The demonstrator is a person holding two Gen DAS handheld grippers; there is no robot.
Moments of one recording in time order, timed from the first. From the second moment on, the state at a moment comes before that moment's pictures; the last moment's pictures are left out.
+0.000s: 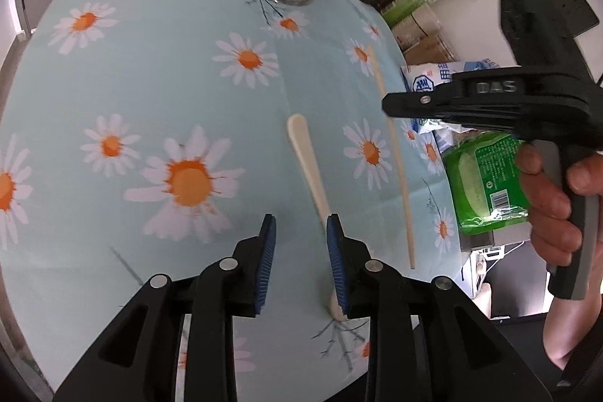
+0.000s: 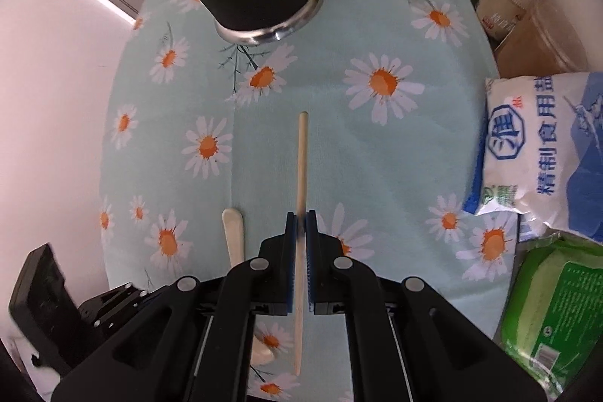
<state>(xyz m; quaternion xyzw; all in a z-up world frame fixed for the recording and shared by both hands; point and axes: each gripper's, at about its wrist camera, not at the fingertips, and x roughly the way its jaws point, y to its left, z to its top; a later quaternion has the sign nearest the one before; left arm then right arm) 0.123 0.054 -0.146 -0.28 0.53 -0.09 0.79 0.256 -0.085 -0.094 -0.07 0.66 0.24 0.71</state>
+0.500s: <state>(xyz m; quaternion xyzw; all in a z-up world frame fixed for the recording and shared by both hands) 0.139 0.011 -0.148 -0.26 0.59 -0.02 0.77 0.258 -0.132 -0.079 -0.03 0.65 0.32 0.69</state>
